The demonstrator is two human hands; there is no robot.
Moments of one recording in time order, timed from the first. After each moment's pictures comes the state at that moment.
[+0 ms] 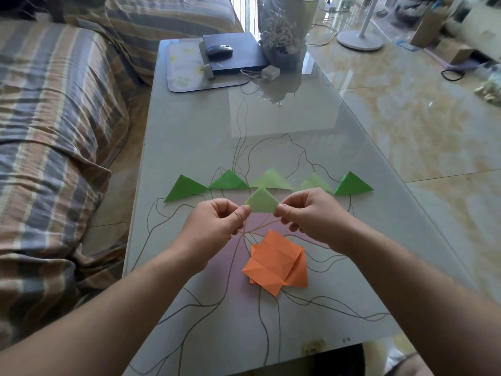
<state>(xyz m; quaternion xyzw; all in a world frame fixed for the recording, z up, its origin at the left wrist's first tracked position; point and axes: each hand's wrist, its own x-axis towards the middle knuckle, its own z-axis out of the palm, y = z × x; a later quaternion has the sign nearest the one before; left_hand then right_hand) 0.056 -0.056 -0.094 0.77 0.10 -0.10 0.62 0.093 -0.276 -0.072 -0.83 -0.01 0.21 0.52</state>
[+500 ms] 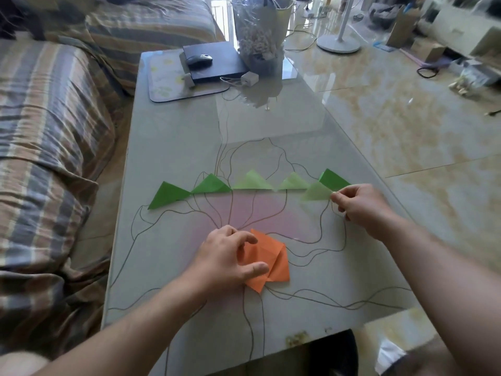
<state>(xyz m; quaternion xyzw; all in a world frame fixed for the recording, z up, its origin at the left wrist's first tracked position) 0.031 -0.087 -0.128 0.95 -0.11 -0.15 0.27 0.123 -0.414 -0.124 -0.88 0.18 0.07 0.43</state>
